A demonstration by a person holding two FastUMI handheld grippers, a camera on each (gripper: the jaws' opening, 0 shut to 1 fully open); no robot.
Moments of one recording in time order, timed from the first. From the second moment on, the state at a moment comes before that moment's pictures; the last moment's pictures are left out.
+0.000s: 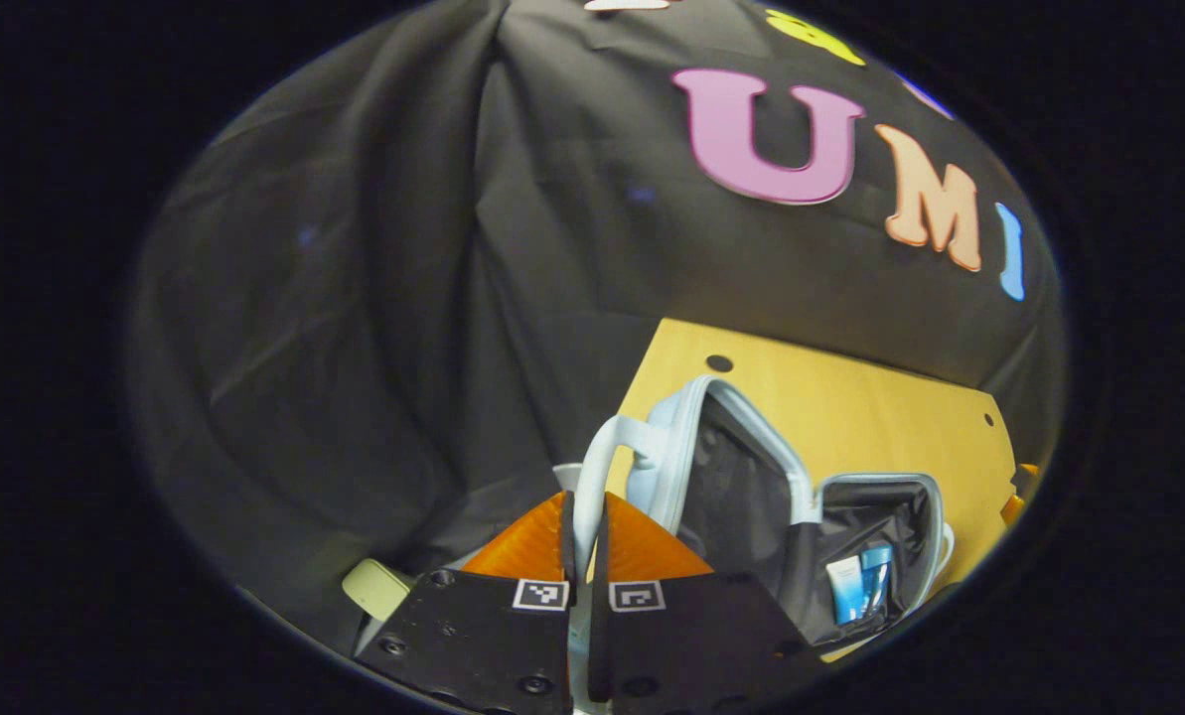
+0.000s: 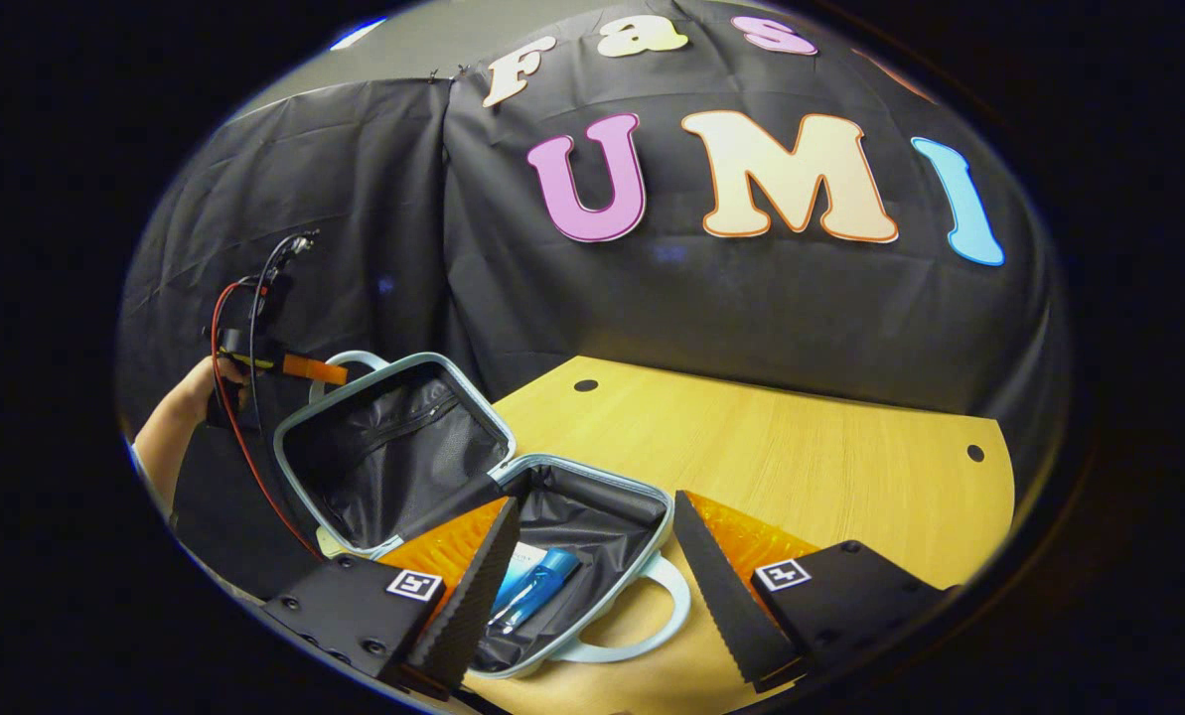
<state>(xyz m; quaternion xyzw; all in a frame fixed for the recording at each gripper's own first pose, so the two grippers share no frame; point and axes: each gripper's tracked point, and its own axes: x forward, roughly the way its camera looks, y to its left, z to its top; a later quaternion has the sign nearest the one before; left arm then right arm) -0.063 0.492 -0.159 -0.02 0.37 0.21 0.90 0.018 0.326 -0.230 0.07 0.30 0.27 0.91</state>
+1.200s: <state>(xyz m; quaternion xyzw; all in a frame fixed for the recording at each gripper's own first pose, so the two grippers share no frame) 0.008 0.161 -0.130 -0.04 0.33 -0.03 0.94 -0.012 0.191 -0.213 0.09 0.28 0.24 0.92</state>
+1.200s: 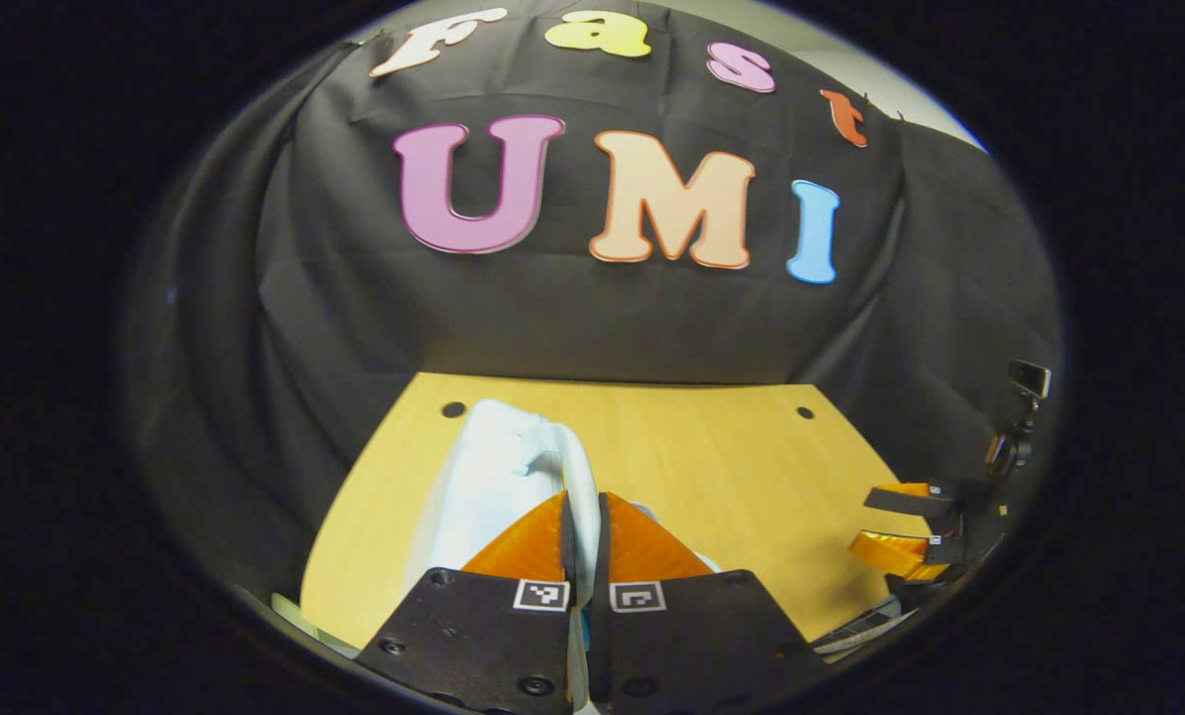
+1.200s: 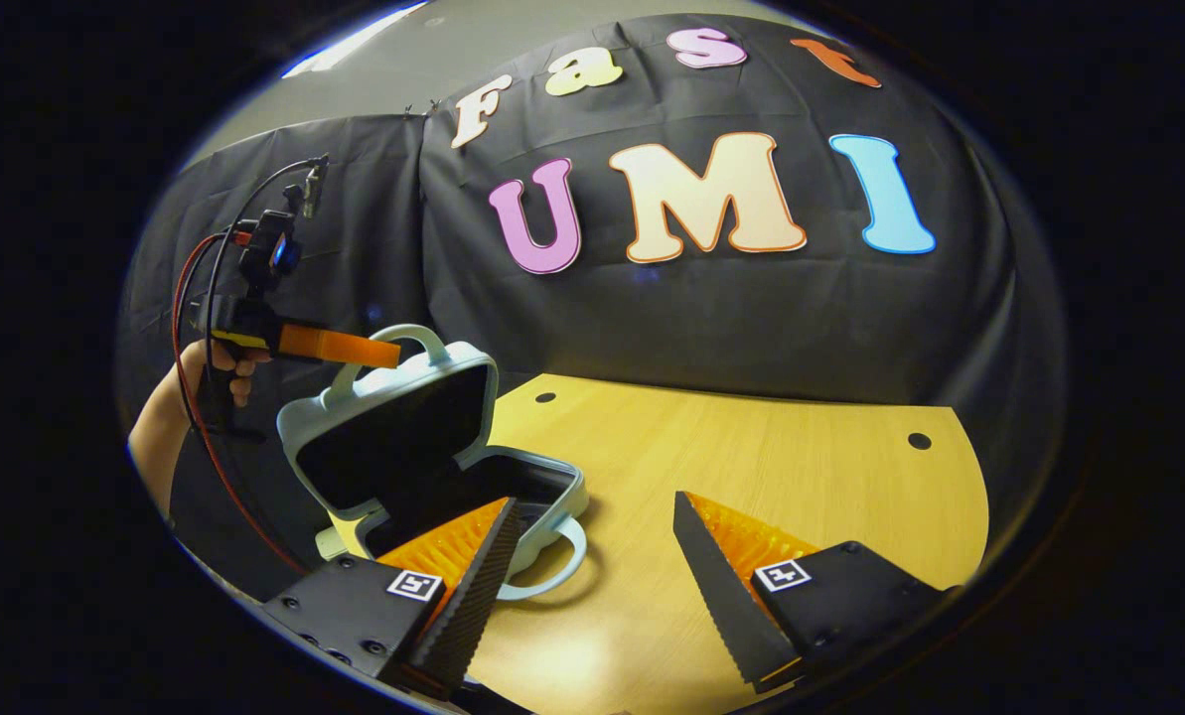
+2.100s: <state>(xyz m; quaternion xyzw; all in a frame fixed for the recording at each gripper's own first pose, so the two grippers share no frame) -0.010 0.031 -0.295 -0.03 0.44 -0.10 0.89 -0.030 0.104 -0.212 0.09 0.29 0.15 0.94</state>
